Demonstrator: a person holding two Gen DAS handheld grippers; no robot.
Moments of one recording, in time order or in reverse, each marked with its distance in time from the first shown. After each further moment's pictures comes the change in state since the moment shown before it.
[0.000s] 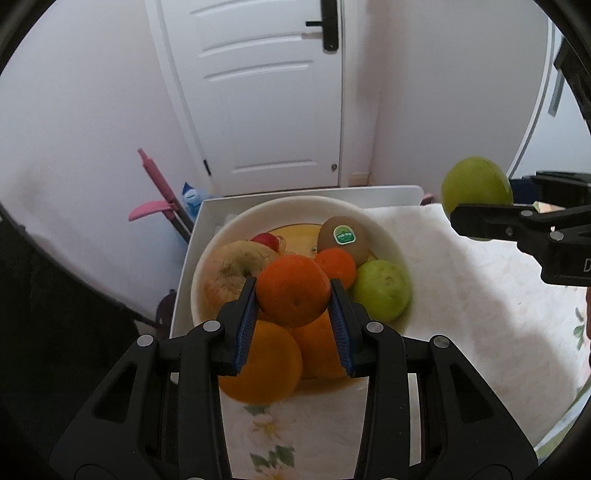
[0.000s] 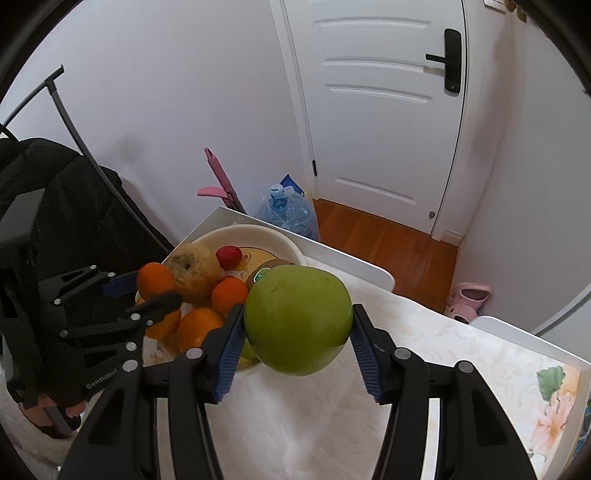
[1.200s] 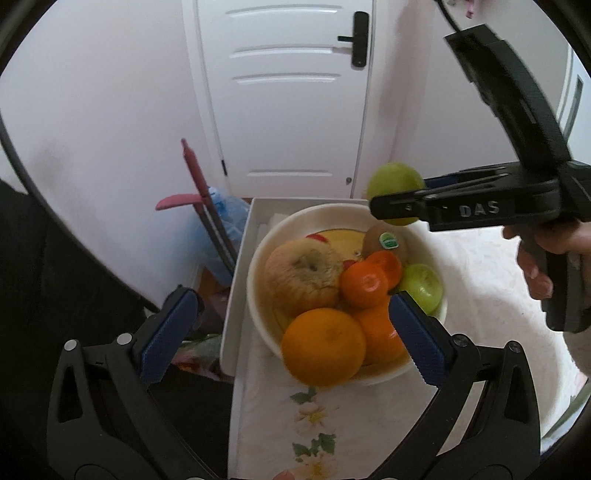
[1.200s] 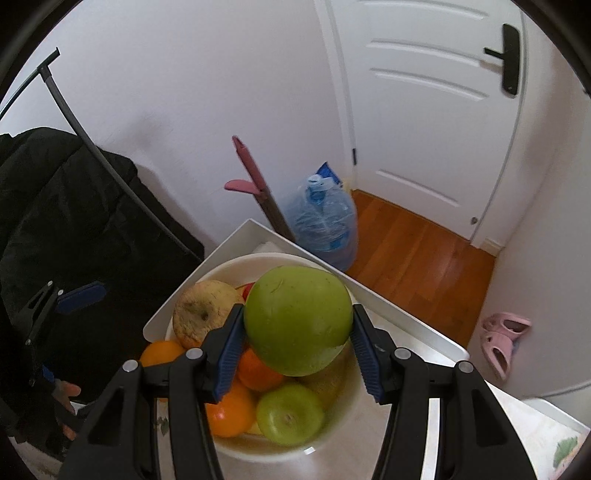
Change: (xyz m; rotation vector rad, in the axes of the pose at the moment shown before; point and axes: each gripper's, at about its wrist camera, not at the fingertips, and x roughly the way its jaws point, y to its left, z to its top) left arm -0.023 0.058 -0.015 -0.110 -0.040 0.009; right arm 0.082 0.031 0.059 -0.084 0.090 0.135
